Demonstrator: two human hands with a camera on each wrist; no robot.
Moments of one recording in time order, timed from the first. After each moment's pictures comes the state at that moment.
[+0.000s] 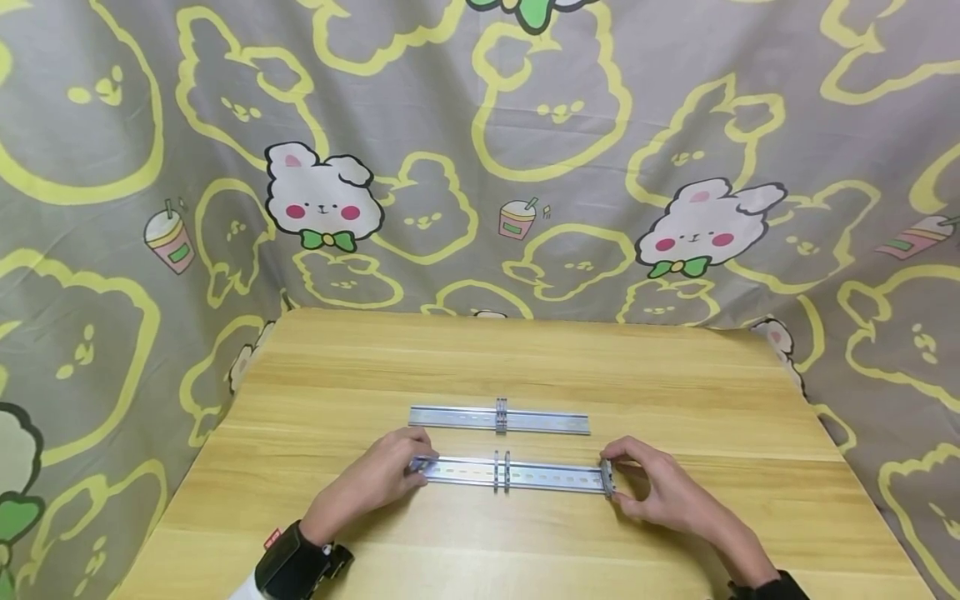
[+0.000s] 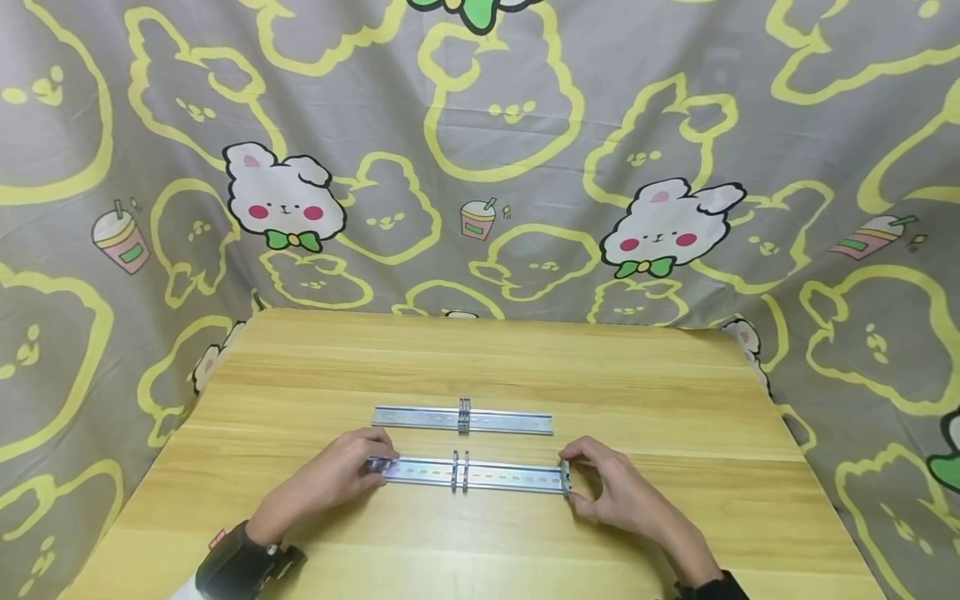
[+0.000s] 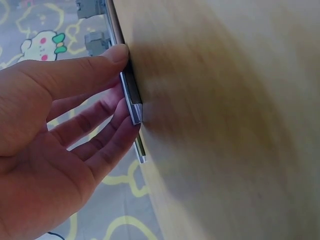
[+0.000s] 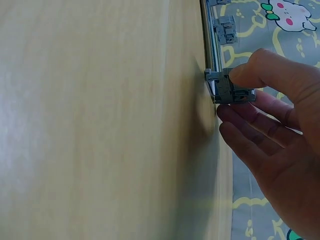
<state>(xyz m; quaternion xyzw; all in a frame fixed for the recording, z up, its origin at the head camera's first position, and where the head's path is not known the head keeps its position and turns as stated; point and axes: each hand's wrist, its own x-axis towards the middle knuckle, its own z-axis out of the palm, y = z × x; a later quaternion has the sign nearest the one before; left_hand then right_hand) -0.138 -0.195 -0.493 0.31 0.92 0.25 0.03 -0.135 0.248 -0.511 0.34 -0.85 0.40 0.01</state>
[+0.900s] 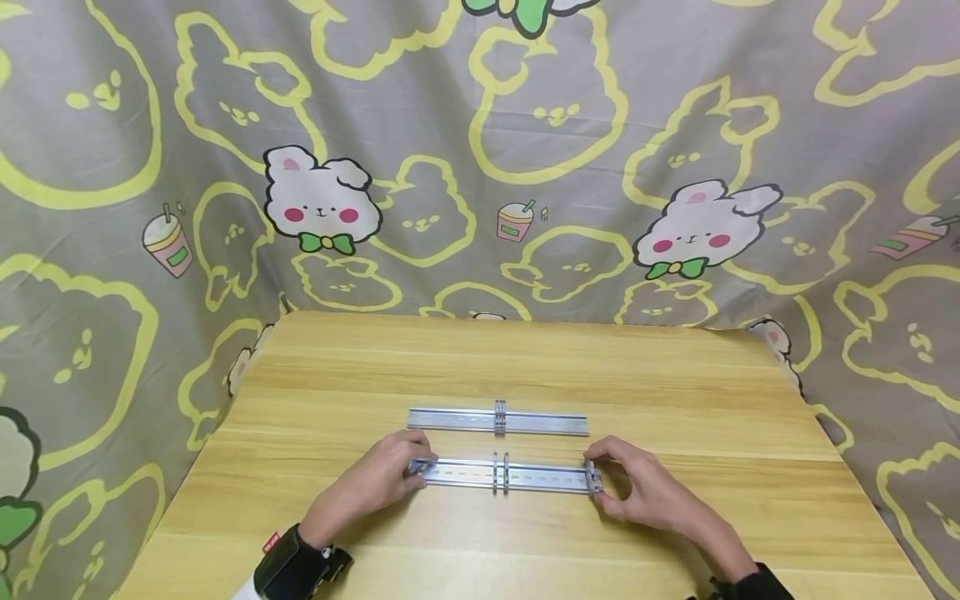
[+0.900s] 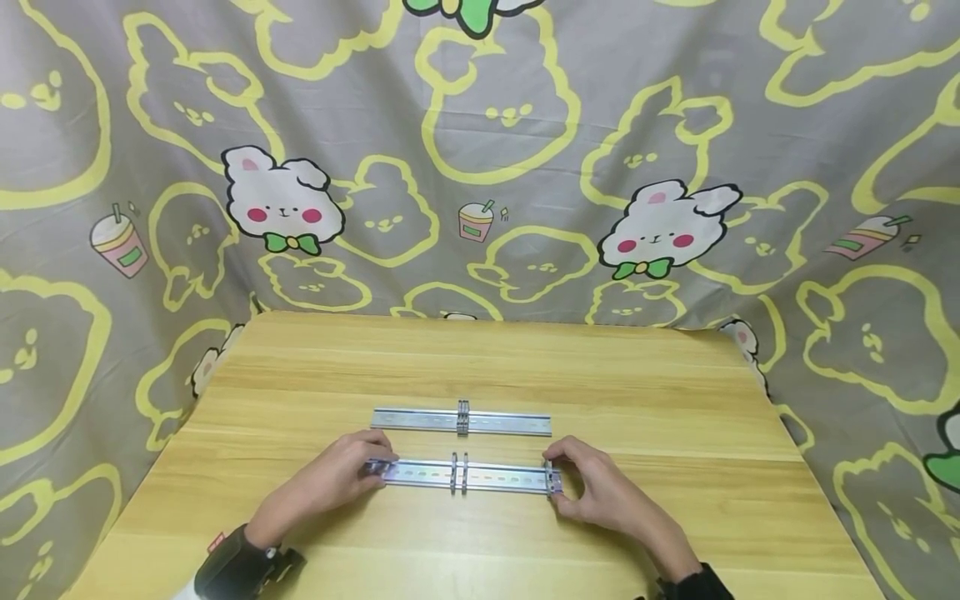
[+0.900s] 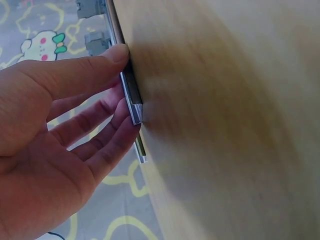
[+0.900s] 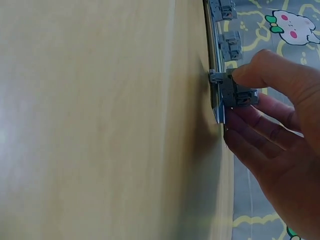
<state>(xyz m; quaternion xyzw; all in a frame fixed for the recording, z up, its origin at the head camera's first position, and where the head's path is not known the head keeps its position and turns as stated) -0.137 -0.195 -0.492 0.32 0.91 0.25 0.02 -0.137 0.229 -0.510 0.35 -0.86 0.38 -0.01</state>
